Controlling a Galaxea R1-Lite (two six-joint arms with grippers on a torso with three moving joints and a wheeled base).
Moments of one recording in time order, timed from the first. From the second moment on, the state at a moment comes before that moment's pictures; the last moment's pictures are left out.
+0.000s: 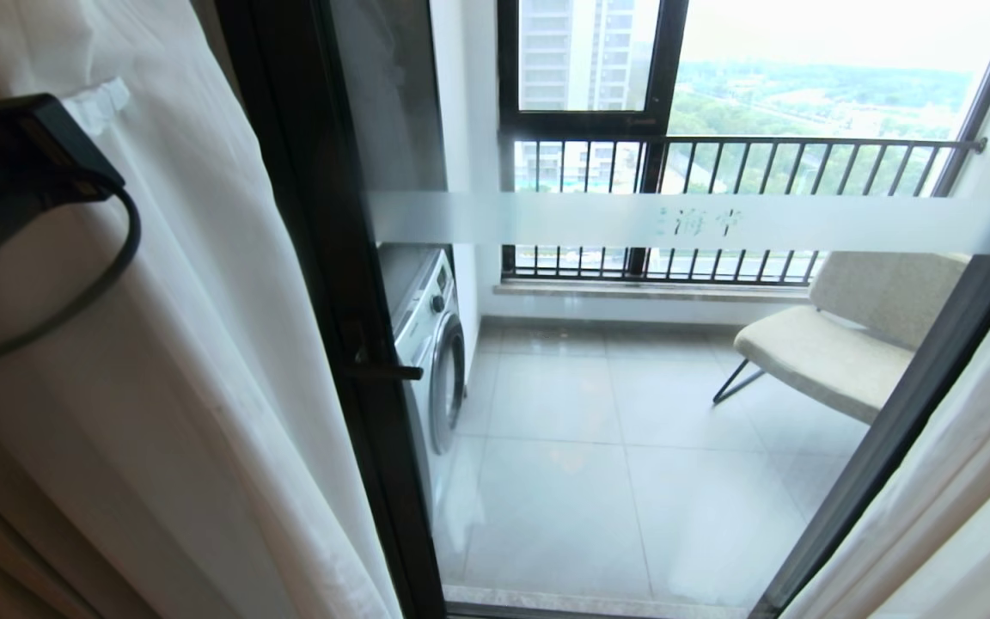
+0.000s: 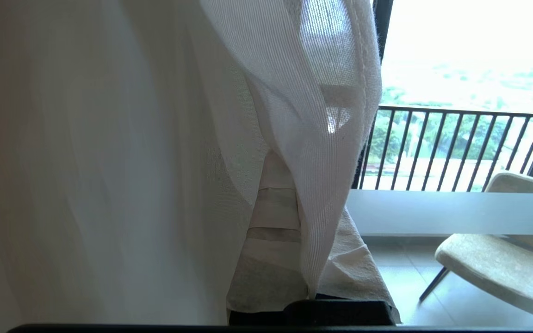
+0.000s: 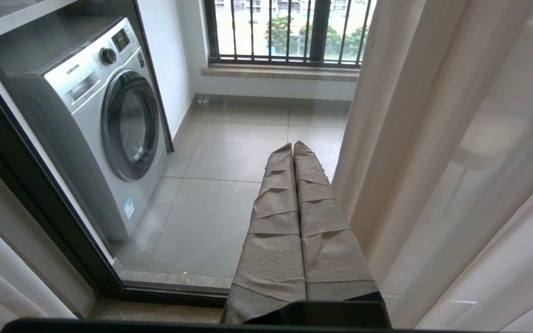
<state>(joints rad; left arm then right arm) -0.21 1.26 -0.81 -0.76 0.07 -0.07 0.00 0.00 0.00 0.00 -0.01 -0.01</state>
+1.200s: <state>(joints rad) -0.31 1.23 -0.80 -0.76 0.07 -0.07 0.00 0.00 0.00 0.00 -0.01 -0.01</state>
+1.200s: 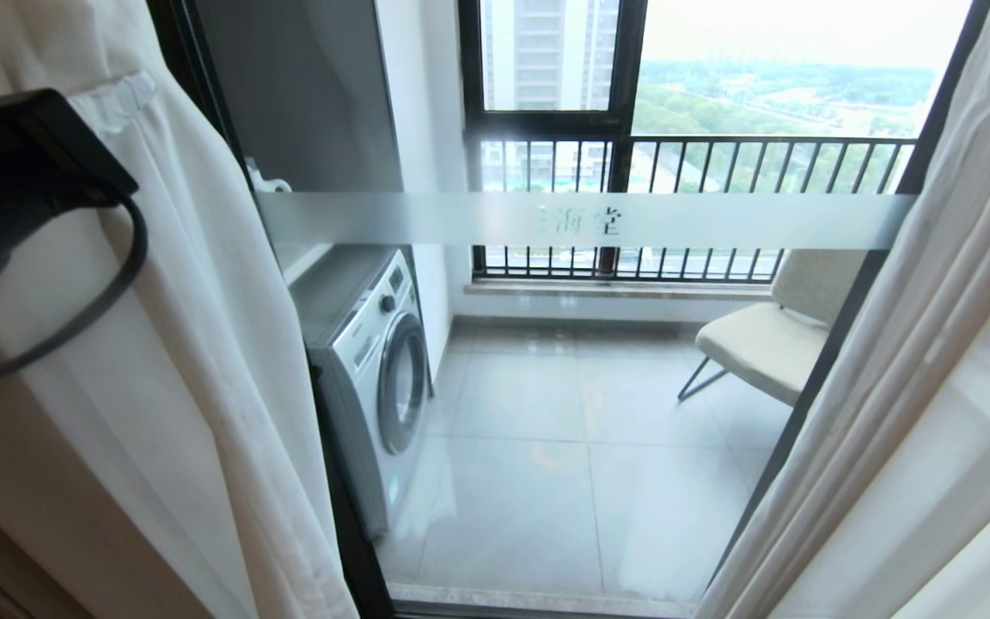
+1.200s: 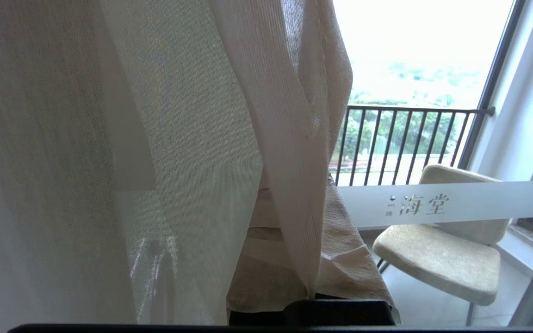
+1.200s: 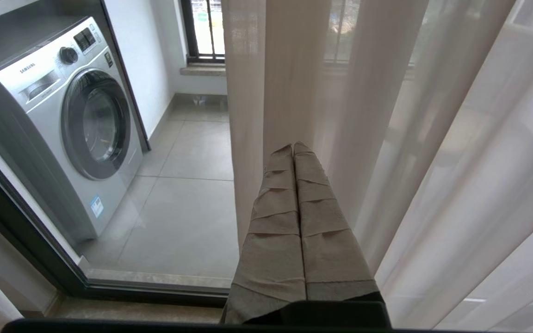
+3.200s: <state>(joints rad) -0.38 1.23 -0.80 -0.76 0.07 -0.07 0.00 0.00 0.00 0.00 -0.01 -0.01</state>
